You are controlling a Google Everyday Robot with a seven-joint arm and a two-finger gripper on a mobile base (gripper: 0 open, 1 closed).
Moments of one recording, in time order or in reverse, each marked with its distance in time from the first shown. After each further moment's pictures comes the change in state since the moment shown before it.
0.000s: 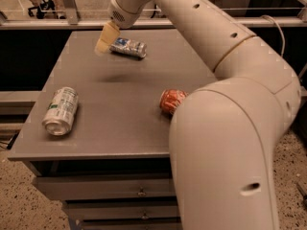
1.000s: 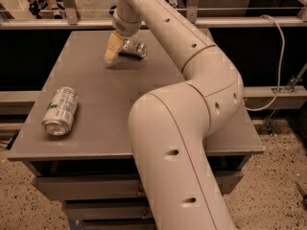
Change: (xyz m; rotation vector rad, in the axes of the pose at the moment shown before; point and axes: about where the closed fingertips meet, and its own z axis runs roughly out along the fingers) arm 0.039 -0.041 0.065 0.024 0.198 0.093
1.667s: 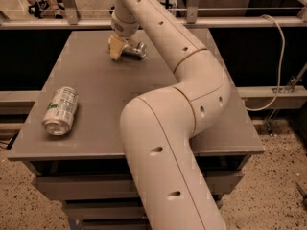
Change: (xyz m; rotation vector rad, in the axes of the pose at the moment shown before) arm -0.003 0.000 0.011 -0.008 0.037 -0.012
